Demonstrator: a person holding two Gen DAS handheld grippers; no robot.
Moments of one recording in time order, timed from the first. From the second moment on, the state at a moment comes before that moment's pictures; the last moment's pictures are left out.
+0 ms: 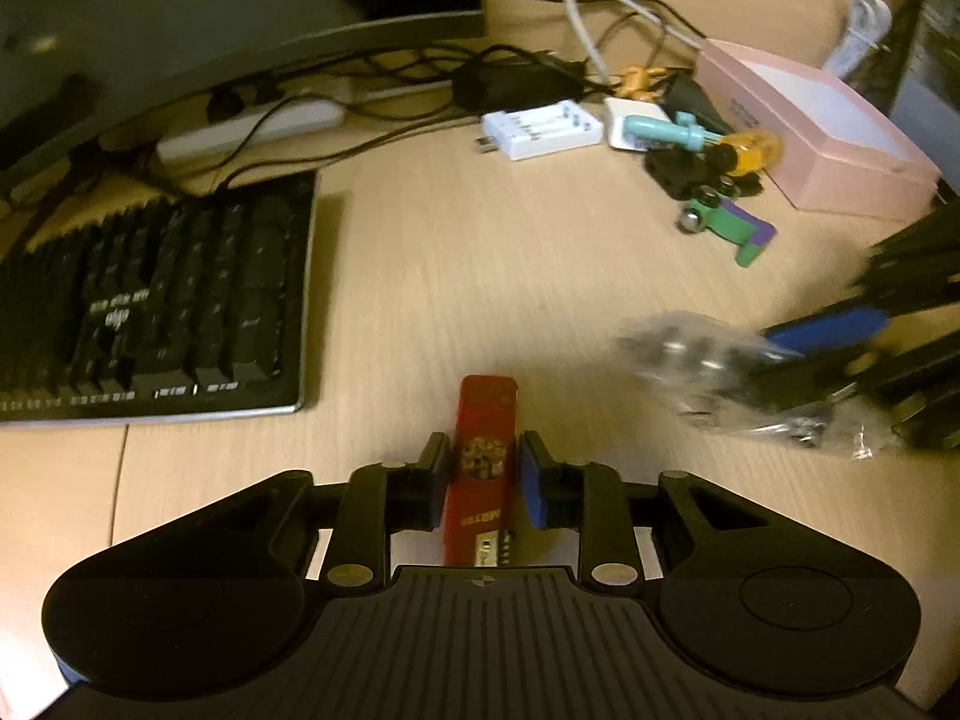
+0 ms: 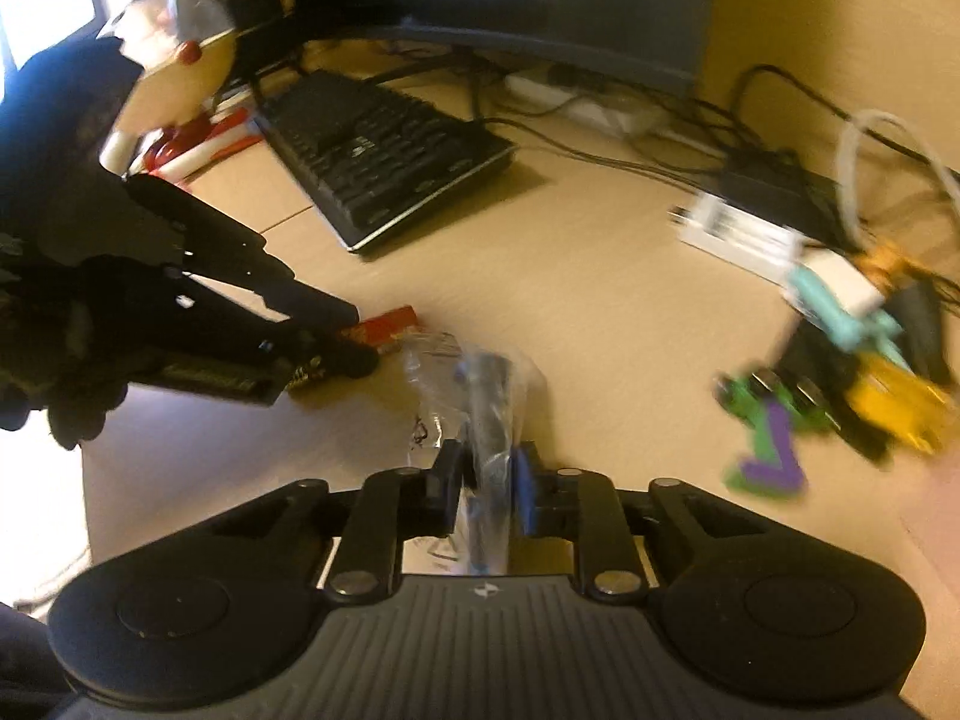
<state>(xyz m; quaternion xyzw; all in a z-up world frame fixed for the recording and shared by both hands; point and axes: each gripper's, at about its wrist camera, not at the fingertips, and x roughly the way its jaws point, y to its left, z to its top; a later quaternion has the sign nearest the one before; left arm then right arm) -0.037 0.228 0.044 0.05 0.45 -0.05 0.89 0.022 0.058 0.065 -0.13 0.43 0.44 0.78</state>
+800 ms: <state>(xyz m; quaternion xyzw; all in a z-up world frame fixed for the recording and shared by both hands) -0.108 0.202 0.070 -0.02 0.46 -0.05 0.89 -0.037 -0.002 0.103 -0.13 0.36 0.36 0.85</state>
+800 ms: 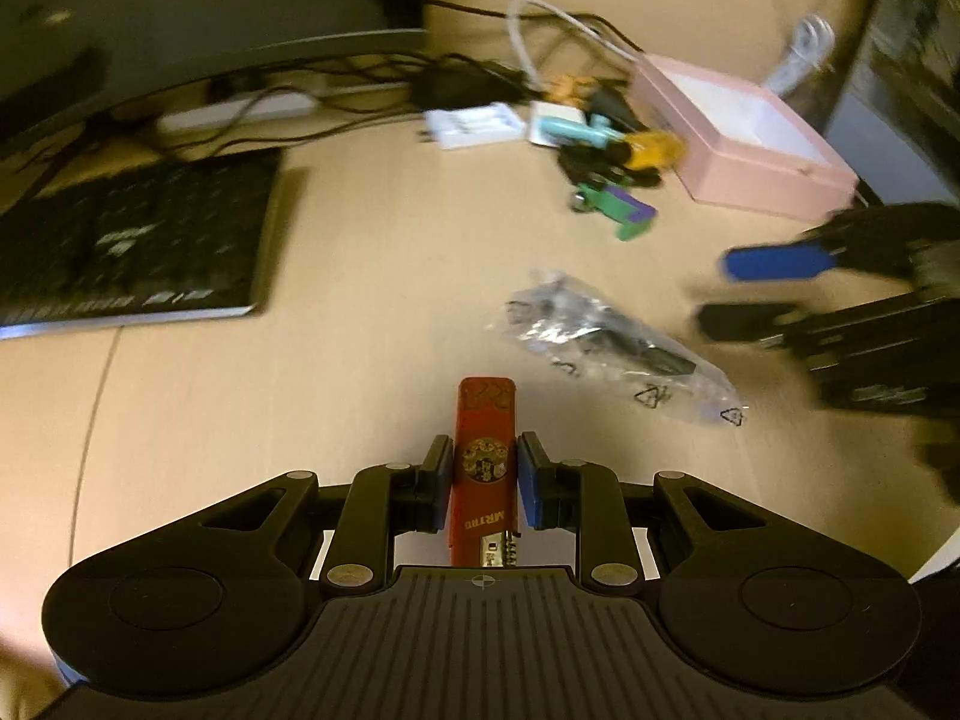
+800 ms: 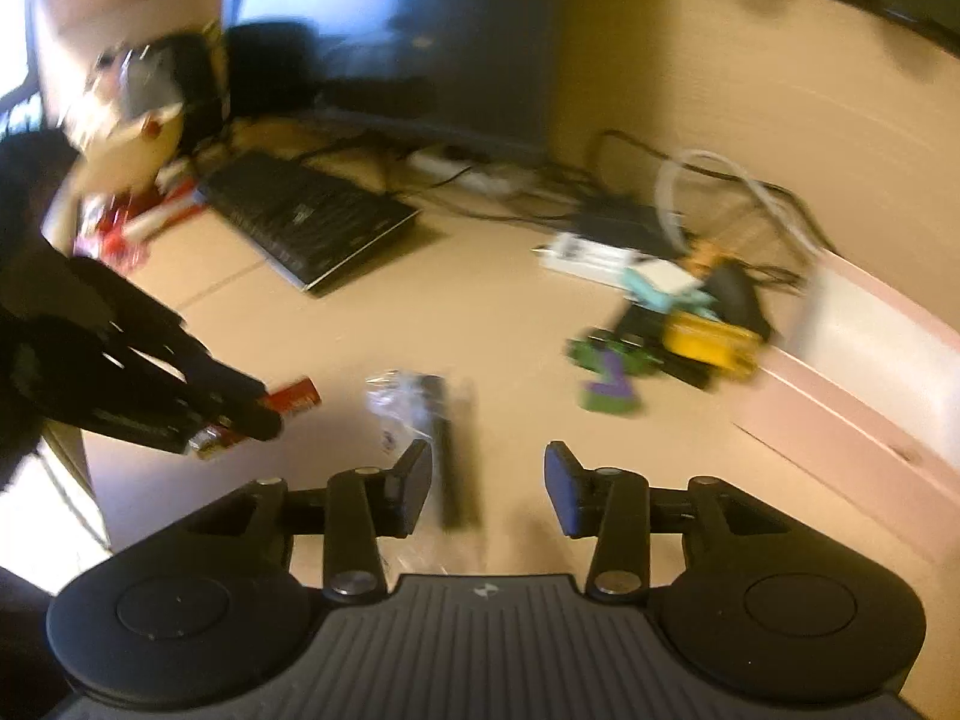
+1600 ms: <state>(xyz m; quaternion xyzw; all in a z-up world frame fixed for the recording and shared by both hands) -0.067 0.114 0.093 -0.03 0.43 -0.24 0.87 -0.040 -0.083 0.129 -0.02 0.40 0.25 0.88</state>
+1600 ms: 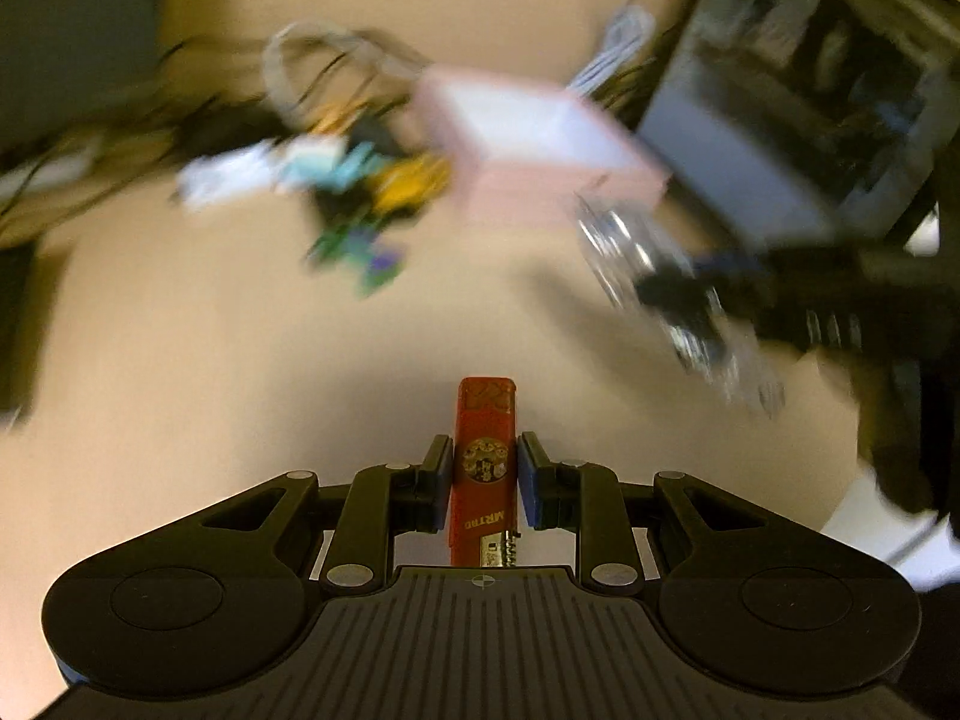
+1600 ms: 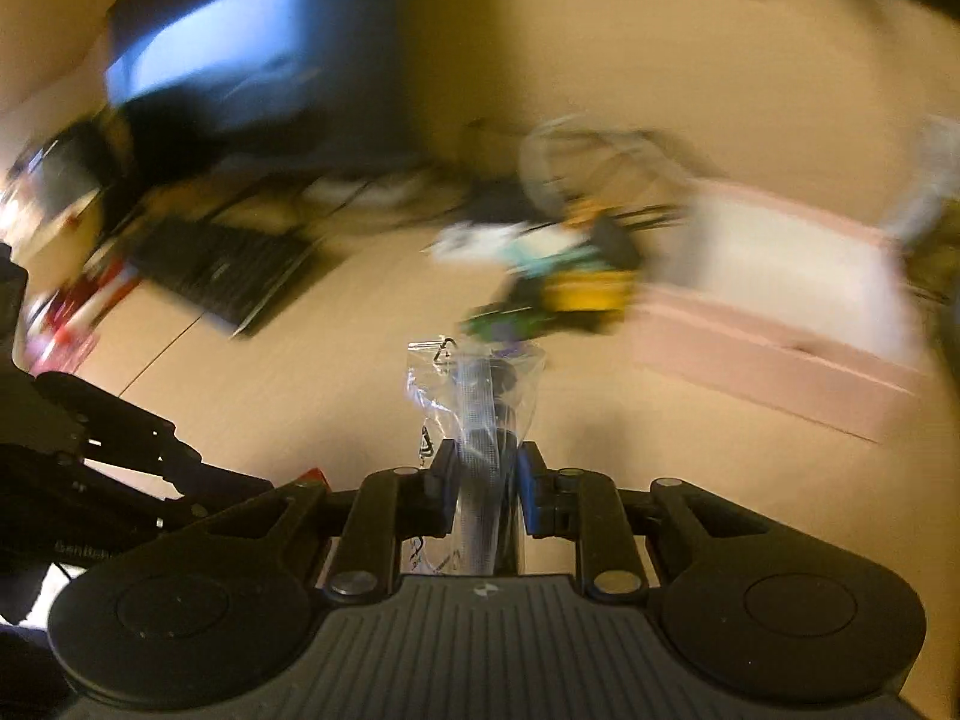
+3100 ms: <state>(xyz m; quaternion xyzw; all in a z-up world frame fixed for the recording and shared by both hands) -0.100 0.167 0.070 -0.10 0.41 0.01 0.91 0.137 -0.158 0.122 0.02 0.32 0.12 0.94</state>
